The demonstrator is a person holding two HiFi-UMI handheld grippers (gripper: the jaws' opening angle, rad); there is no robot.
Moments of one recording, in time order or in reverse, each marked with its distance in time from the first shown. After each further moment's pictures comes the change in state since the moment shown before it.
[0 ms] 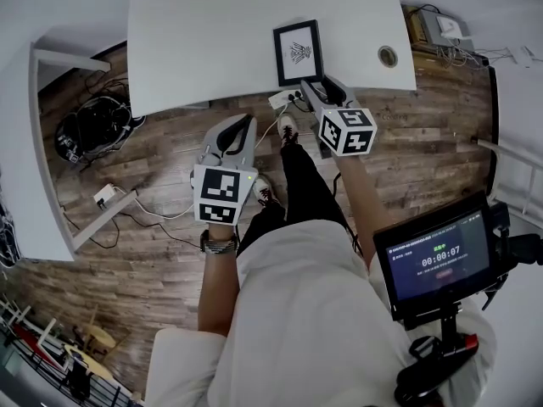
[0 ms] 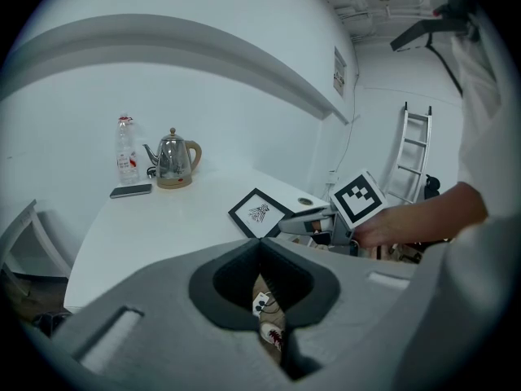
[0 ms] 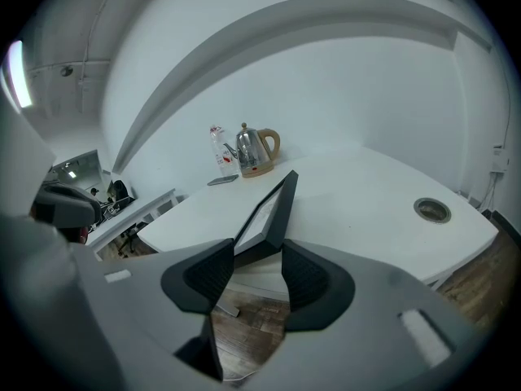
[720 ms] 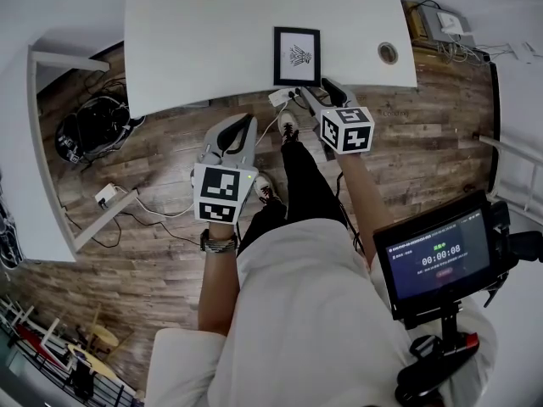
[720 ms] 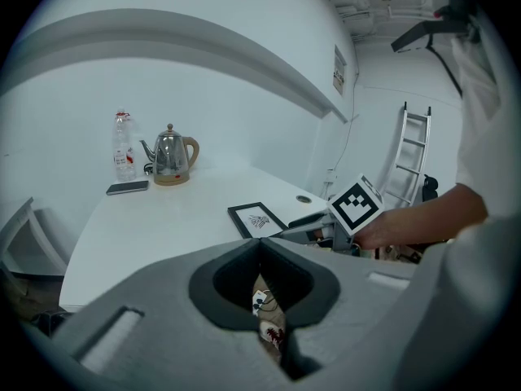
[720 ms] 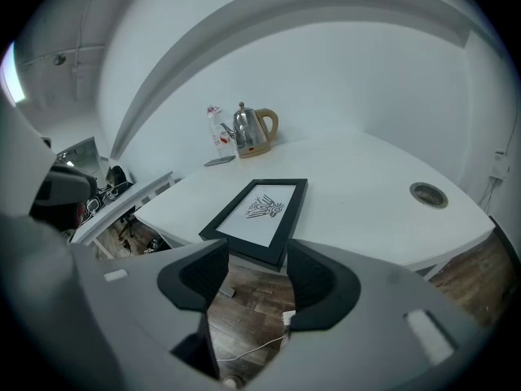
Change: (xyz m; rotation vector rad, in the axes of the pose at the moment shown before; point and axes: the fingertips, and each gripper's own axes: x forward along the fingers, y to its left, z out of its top) left arm 0.001 -0.004 -0.003 -0.003 0.011 -0.016; right arm -0.002 -0.010 -0.032 -0.028 0.120 -0.019
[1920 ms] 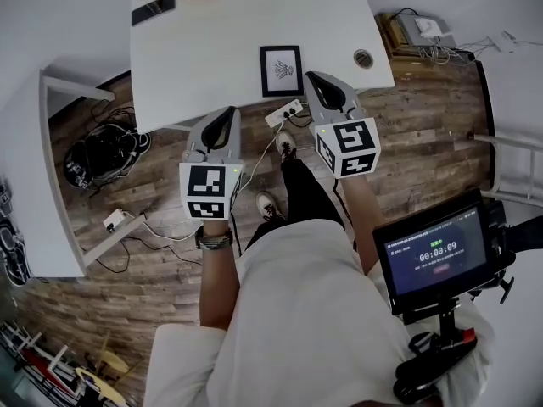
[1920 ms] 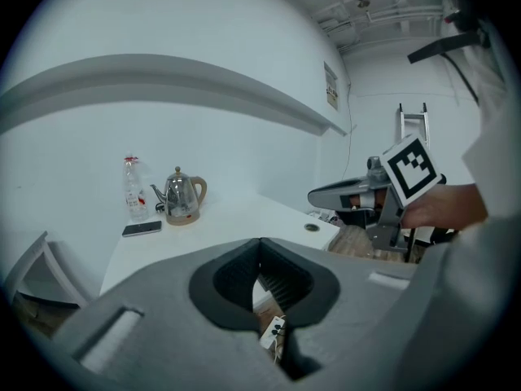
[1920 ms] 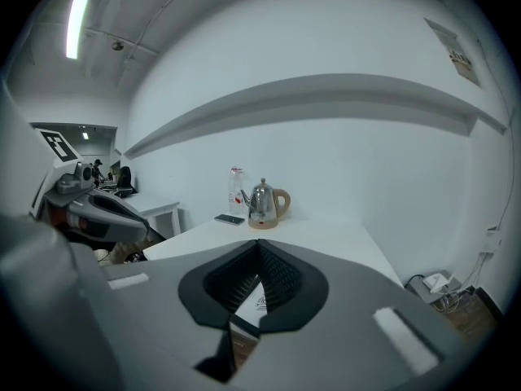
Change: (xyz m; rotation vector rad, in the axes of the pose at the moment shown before) left arm -0.020 0.018 0.074 0.057 -0.142 0.081; right arm -0.103 0.049 0.147 -0.242 -0.337 -0.055
